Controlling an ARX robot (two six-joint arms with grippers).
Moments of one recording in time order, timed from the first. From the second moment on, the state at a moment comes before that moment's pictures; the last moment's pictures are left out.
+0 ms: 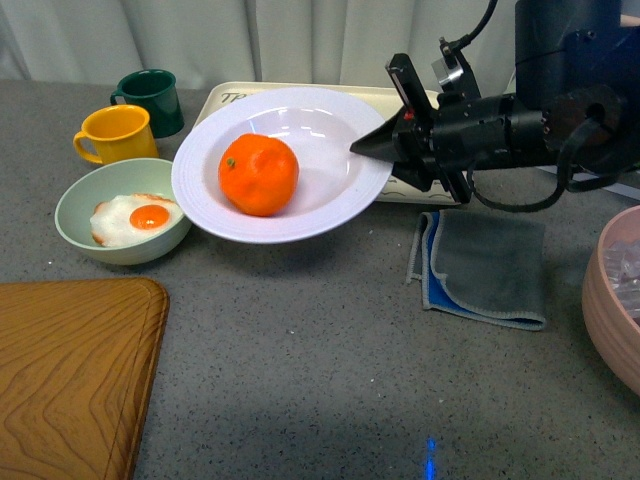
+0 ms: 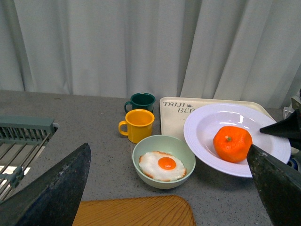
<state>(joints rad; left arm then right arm) 0.00 0.00 0.02 0.00 0.00 0.00 0.23 2.35 1.31 0.46 -0.75 0.81</state>
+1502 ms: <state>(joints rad) 0.00 0.00 0.02 0.00 0.00 0.00 0.20 2.17 1.15 0.97 0.17 0.05</state>
